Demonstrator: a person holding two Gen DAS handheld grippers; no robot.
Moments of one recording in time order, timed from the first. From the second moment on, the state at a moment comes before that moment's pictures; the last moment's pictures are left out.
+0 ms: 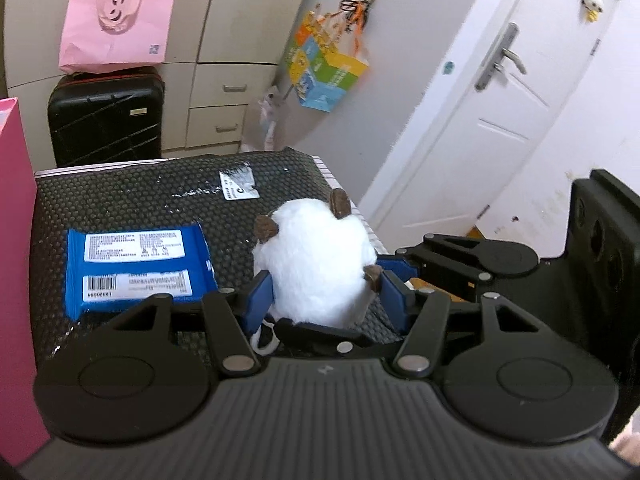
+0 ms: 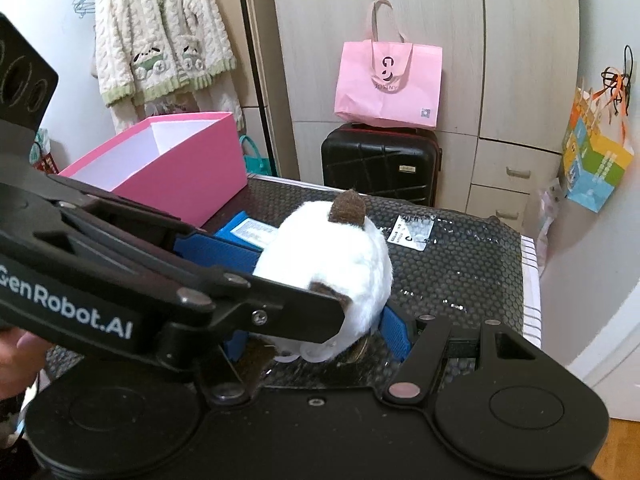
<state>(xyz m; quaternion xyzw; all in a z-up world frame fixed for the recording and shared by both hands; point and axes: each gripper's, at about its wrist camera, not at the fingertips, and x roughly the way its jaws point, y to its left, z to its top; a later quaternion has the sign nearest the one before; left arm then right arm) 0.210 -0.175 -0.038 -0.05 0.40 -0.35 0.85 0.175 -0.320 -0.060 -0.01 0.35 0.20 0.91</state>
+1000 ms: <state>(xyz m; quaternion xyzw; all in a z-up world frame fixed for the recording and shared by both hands) 0.125 -0.038 0.023 -0.09 0.43 -0.37 0.82 0.092 -0.212 0.021 -0.07 0.39 0.29 0.87</state>
